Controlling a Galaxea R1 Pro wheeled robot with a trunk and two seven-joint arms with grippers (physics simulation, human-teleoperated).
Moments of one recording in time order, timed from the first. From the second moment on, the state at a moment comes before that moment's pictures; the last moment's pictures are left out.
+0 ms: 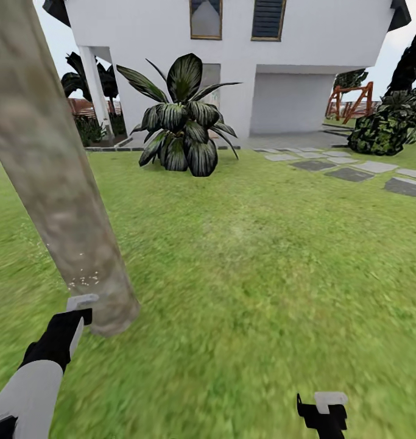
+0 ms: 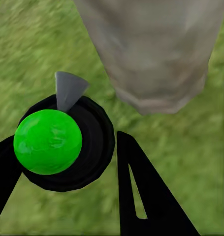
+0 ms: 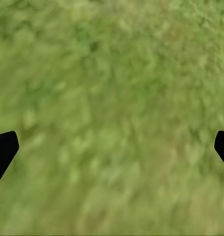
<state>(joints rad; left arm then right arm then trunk) -0.74 0.13 0.43 -0.67 -0.29 0.46 0.13 -0.47 -0.09 -0.15 -0.05 0.26 -0.52 -0.22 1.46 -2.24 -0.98</state>
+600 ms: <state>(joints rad) -0.81 0.22 0.42 -0.68 -0.25 0.47 0.10 -0.47 -0.10 -0.15 -0.05 0.26 -0.52 -0.22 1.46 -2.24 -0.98</state>
